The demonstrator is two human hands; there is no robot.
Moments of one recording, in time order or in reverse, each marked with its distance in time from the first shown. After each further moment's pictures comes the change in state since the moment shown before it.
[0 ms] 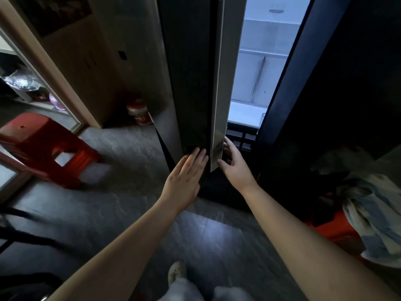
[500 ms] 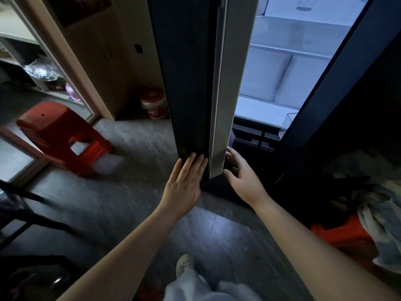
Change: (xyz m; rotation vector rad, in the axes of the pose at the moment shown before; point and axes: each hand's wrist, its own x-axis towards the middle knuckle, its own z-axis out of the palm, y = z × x) left_hand -0.064 -0.038 0.011 -0.027 0.100 -0.087; right_hand -0.037 -0.019 0.043 -0.091 -0.110 -0.097
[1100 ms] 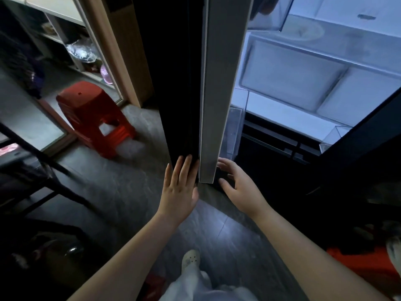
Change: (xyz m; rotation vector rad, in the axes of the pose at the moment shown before) left_hand -0.066 -0.059 0.003 -0.154 -0.038 -0.376; right_hand 0.005 -0.048 0.078 -0.082 -0.236 -0.131
